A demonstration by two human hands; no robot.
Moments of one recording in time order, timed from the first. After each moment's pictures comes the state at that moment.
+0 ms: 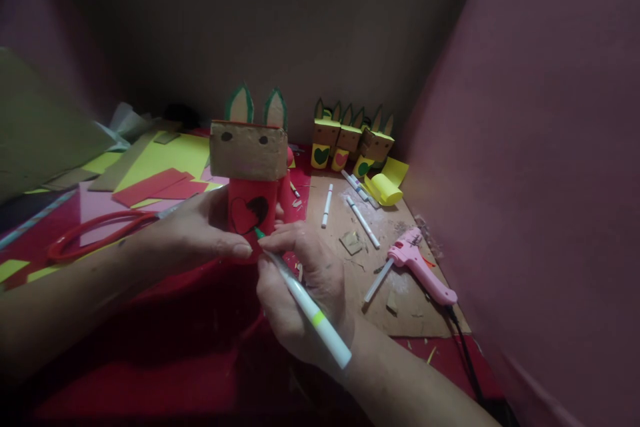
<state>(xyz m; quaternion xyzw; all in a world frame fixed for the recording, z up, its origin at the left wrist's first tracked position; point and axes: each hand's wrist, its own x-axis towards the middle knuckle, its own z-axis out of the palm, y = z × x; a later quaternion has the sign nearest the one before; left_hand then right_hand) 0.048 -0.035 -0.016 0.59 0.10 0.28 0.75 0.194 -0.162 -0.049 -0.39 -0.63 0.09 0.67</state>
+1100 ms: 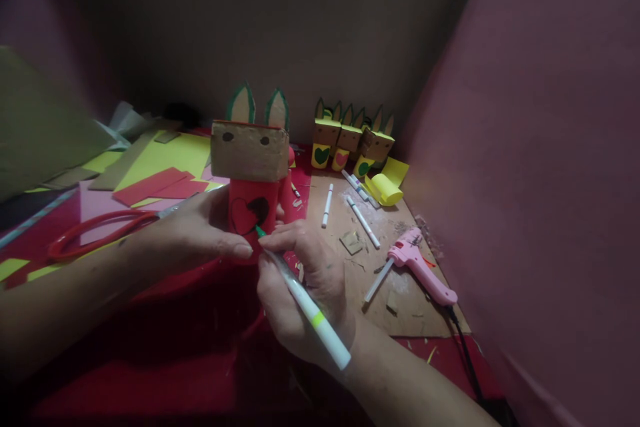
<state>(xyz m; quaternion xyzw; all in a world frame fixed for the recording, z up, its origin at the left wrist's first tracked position) 0.047 -0.032 -0.021 0.58 0.07 0.28 0.76 0.192 -0.162 -0.044 -0.40 -0.62 0.07 0.67</state>
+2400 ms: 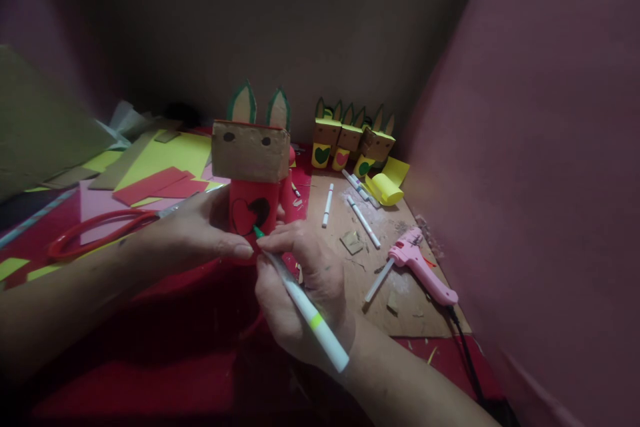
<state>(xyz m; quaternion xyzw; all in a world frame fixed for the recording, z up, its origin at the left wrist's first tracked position) 0.046 -0.031 -0.022 0.59 0.08 0.27 0.76 0.191 -0.161 -0.046 -0.40 -0.63 0.07 0.67</state>
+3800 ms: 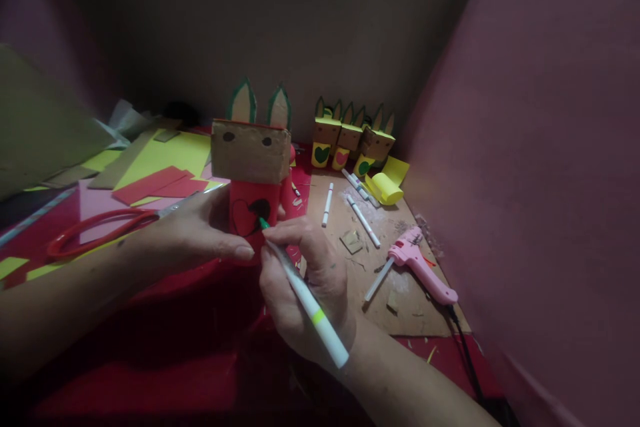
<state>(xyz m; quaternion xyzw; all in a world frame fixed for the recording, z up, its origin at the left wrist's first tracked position) 0.047 -0.029 -0.022 0.61 0.06 0.27 0.74 0.192 -0.159 -0.046 -0.40 -0.62 0.04 0.67</state>
